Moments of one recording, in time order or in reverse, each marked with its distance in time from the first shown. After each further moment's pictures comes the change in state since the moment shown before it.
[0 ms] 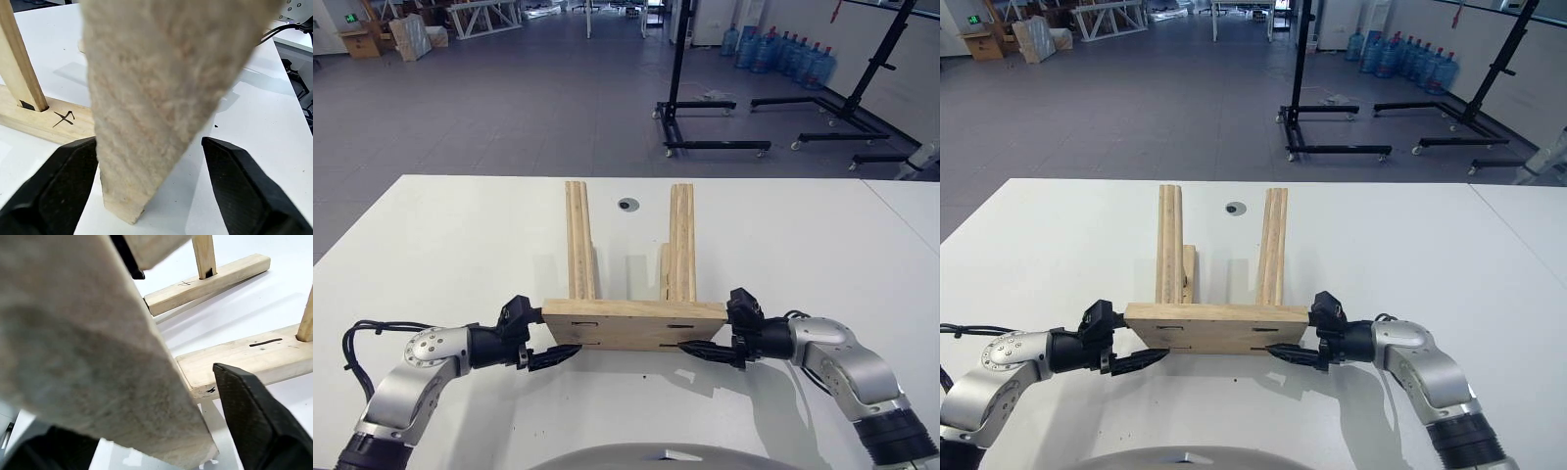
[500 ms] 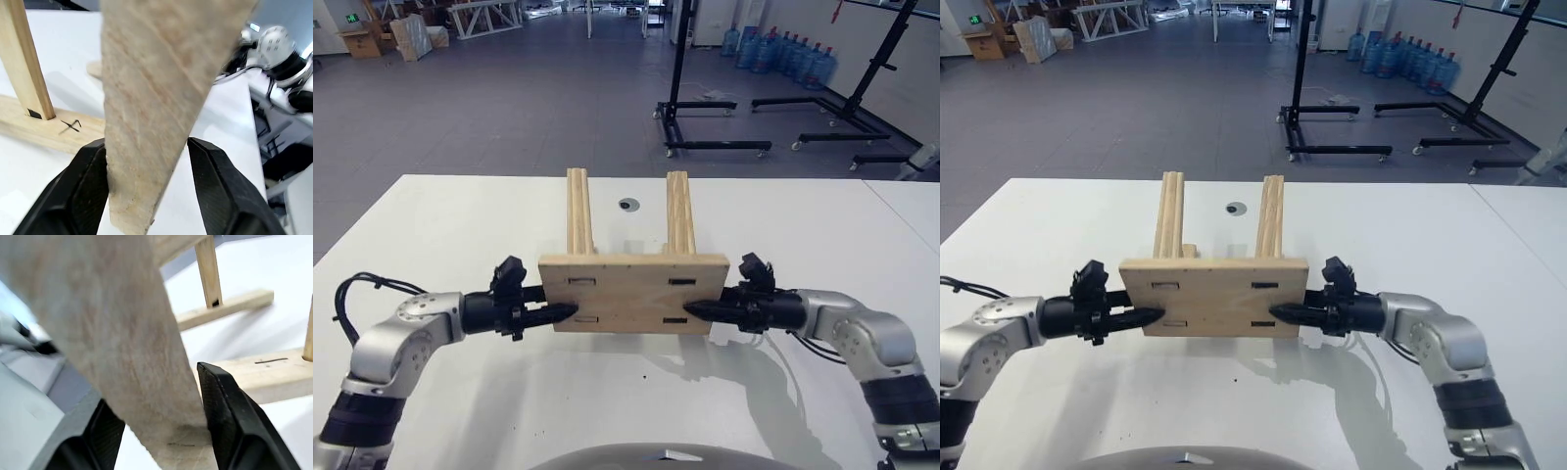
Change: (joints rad) left arm -0.261 0.045 0.163 -0.044 -0.362 0.555 0.061; right arm -0.240 -0.020 -0.171 0.014 0.383 0.557 -0.041
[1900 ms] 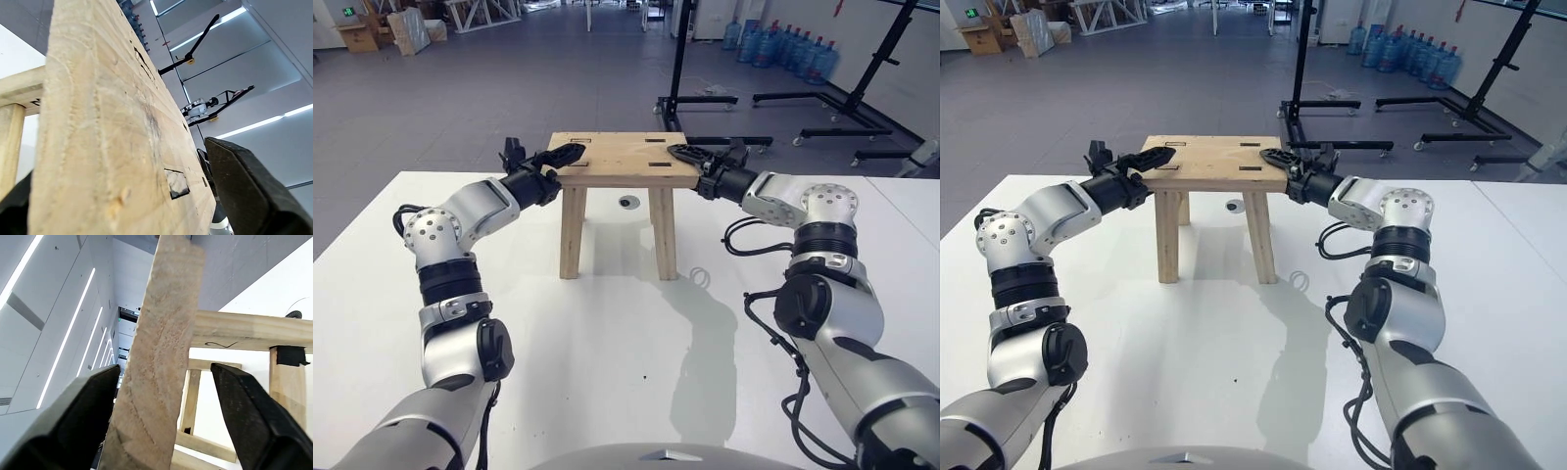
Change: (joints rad) left arm -0.681 -0.471 0.378 0.556 -0.639 0.296 1.327; right arm -0.864 0.335 -0.492 0.999 0.138 0.215 -0.991
